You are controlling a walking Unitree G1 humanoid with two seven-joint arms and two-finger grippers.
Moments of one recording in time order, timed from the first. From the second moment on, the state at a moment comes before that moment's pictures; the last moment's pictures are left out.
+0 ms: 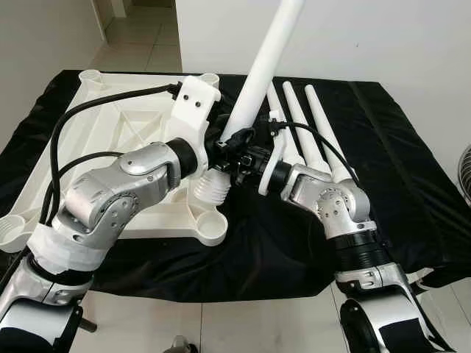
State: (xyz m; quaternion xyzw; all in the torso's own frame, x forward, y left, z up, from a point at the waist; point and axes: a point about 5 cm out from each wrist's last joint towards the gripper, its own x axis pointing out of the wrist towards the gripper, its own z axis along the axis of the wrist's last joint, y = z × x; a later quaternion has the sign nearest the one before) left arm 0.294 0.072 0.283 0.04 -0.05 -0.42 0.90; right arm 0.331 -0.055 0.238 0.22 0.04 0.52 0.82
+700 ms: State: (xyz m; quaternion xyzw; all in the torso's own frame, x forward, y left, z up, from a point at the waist) left arm 0.299 0.101 0.322 -0.05 -0.13 -0.40 0.91; right arm 0.342 -0.093 0.236 0.11 -0.07 0.29 0.95
